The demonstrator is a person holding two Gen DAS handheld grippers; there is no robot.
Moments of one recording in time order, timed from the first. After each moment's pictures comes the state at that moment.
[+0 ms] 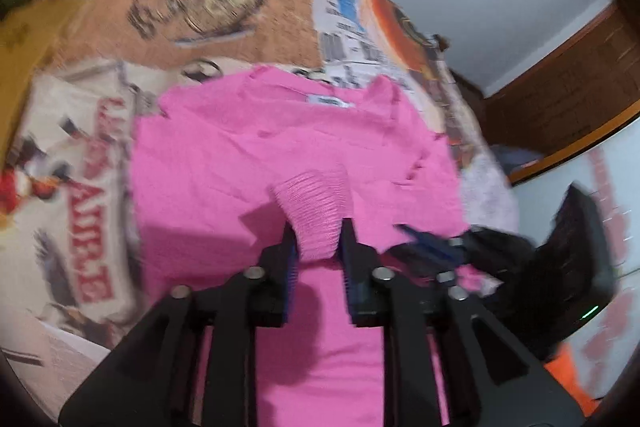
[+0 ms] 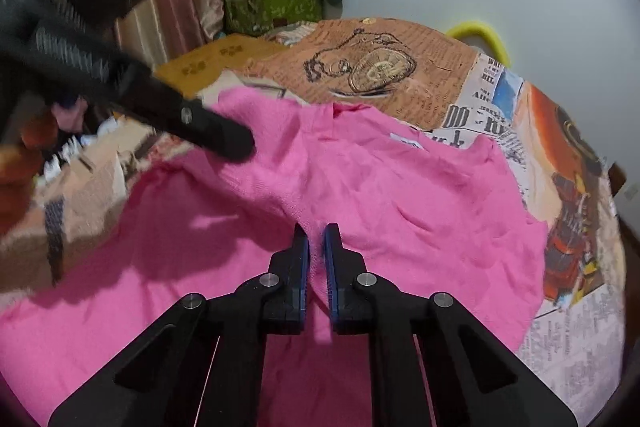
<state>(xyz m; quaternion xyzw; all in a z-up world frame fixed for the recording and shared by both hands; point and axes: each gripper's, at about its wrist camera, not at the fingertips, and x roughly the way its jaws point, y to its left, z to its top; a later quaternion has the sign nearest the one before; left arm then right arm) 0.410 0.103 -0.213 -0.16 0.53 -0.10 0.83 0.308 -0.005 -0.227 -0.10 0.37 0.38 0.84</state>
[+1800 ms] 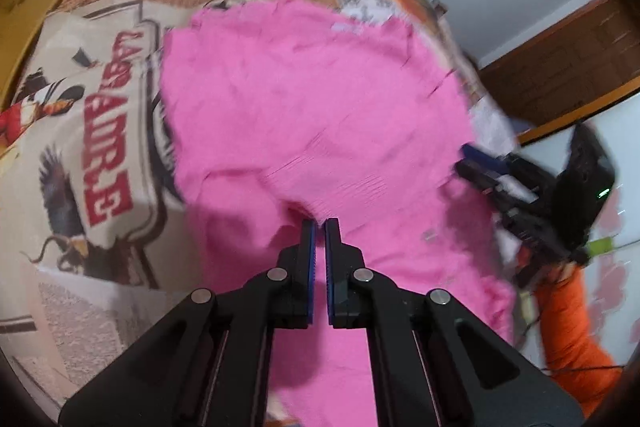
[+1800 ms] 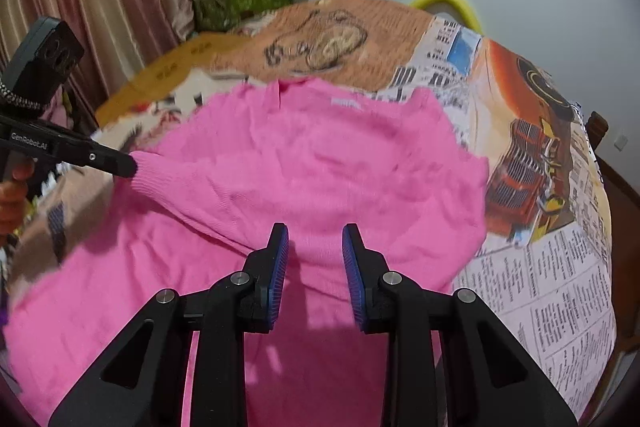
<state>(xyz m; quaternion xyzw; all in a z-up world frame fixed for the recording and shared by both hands) 0.358 0.128 -0.251 -0.16 0.58 -0.13 0.79 0.308 -0.052 -0.233 -0.12 0.42 0.33 0.84</state>
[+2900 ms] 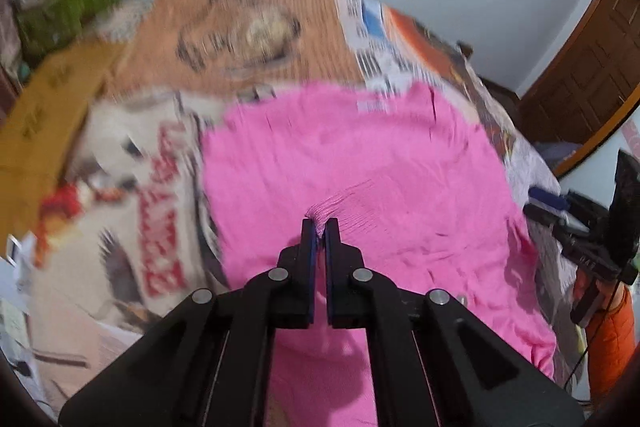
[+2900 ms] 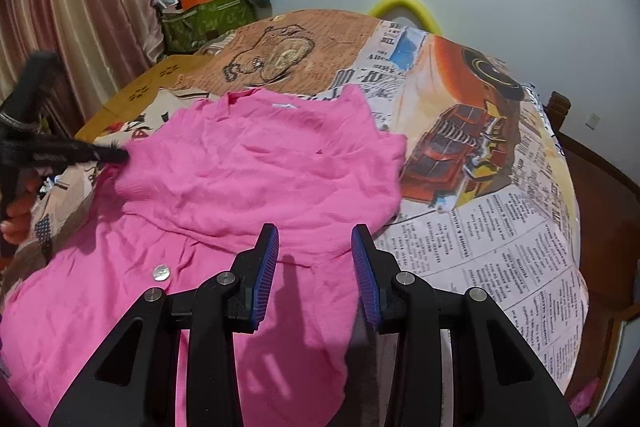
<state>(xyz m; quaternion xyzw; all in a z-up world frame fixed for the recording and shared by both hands) 0.369 0.122 -0.203 -0.09 0.47 -0.05 0.88 0.309 -0.113 -0.219 -0.06 0.39 0.28 0.87</state>
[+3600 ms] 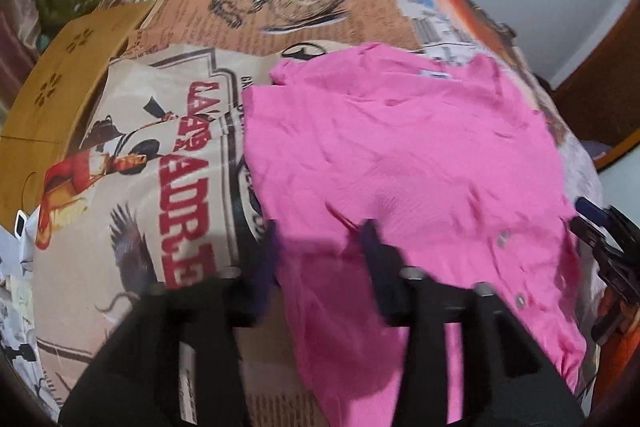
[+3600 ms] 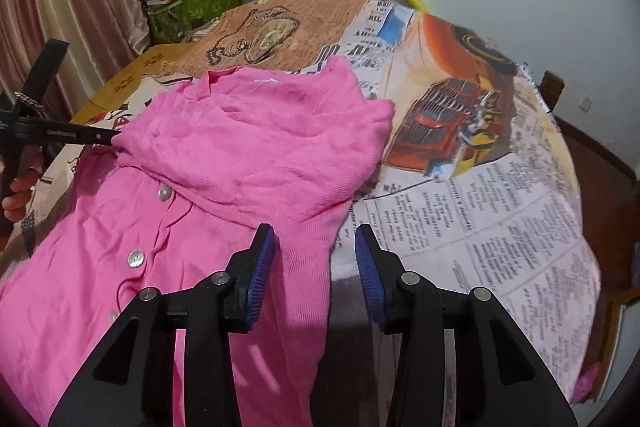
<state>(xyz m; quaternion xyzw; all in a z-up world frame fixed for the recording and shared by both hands) 0.371 0.148 -0.252 -0.10 0.53 -0.02 0.84 0.304 -0.119 -0.236 -0.07 0.41 0.26 0.87</state>
